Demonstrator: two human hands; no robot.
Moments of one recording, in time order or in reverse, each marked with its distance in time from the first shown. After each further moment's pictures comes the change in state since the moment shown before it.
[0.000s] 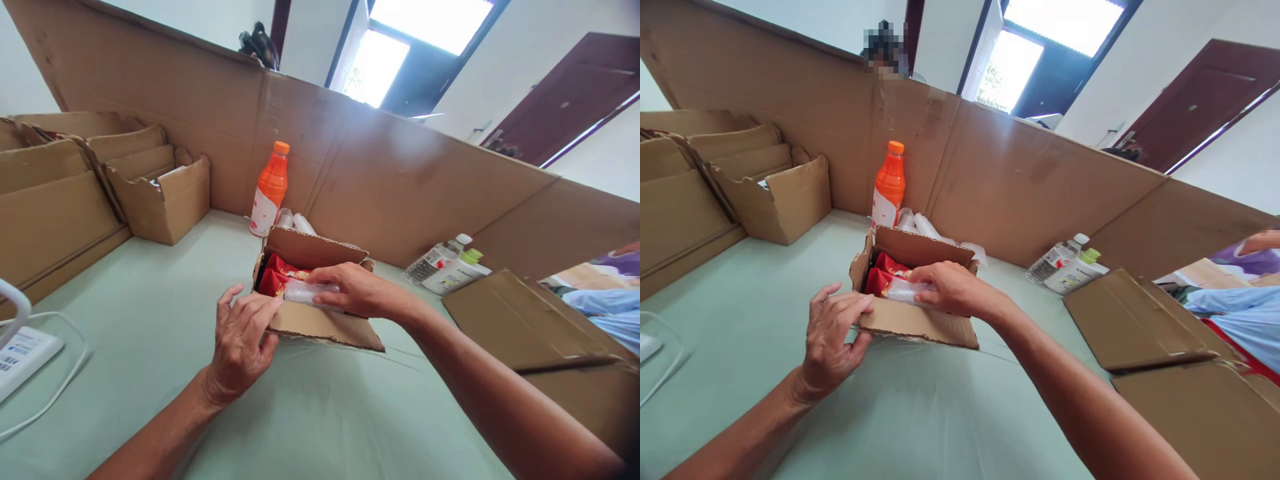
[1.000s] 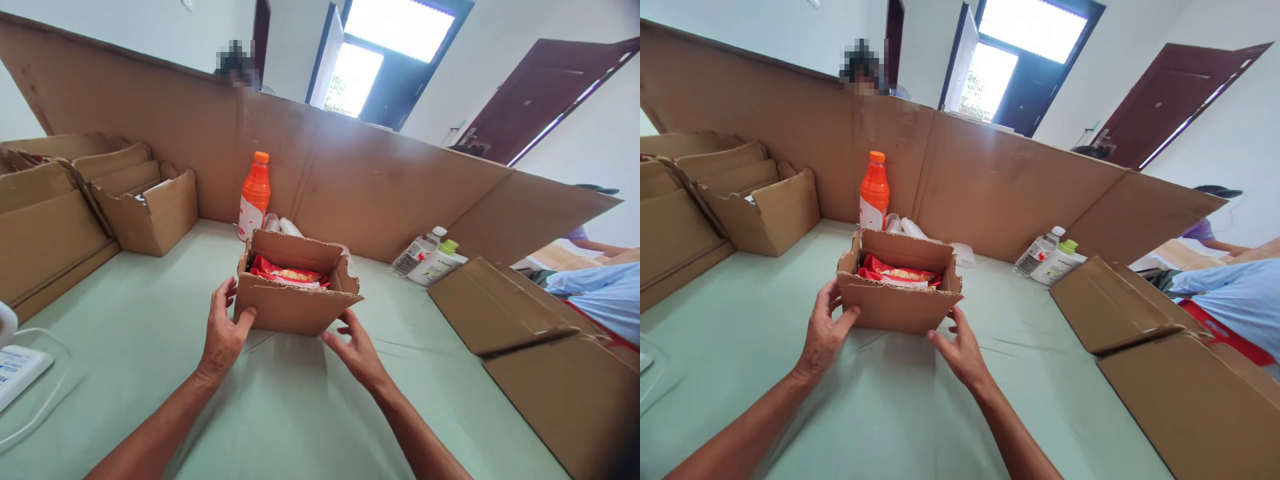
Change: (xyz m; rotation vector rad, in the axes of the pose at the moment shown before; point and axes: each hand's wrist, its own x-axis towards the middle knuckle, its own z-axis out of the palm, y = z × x) left_hand -0.023 -0.023 0.029 -0.430 -0.023 -0.831; right_hand -0.079 0.042 0.154 0.584 0.703 0.384
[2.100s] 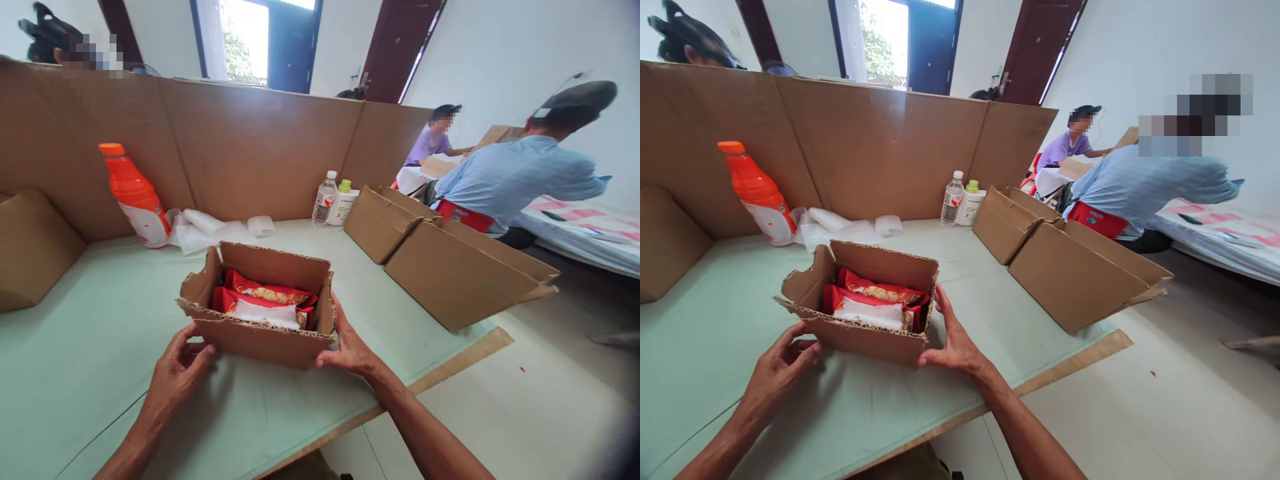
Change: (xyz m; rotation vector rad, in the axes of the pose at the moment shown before) left_hand -0.083 0.035 0.018 0.175 -0.521 -0.330; right_hand -0.133 0.074 -0.088 0.234 0.004 -0.086
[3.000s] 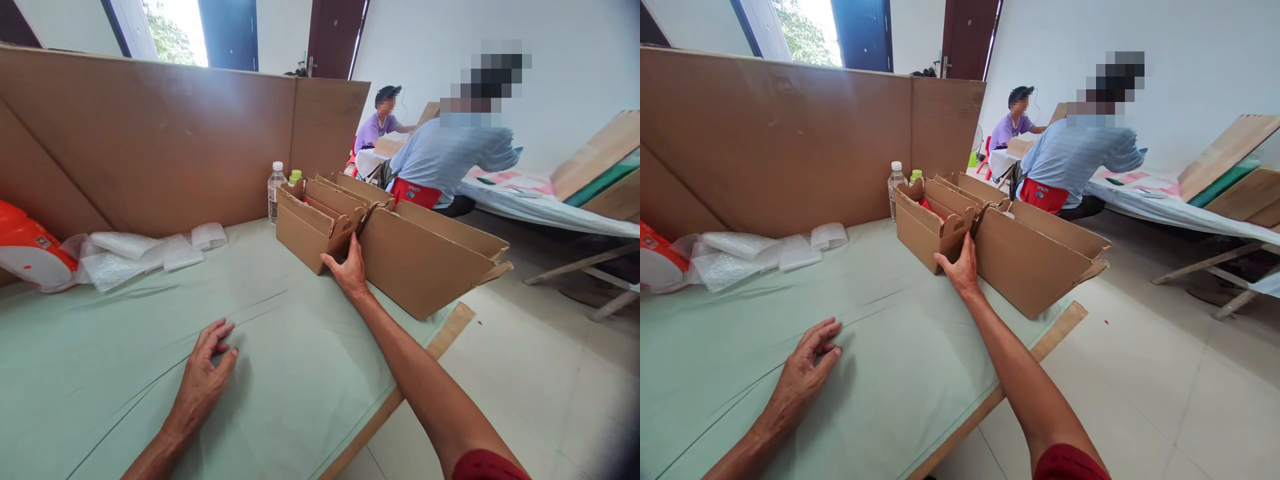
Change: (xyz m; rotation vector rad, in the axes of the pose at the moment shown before) left_hand 0.045 0.017 0.144 0.075 -0.237 0.220; right_hand 0.070 0.111 -0.159 -0.519 0.820 0.237
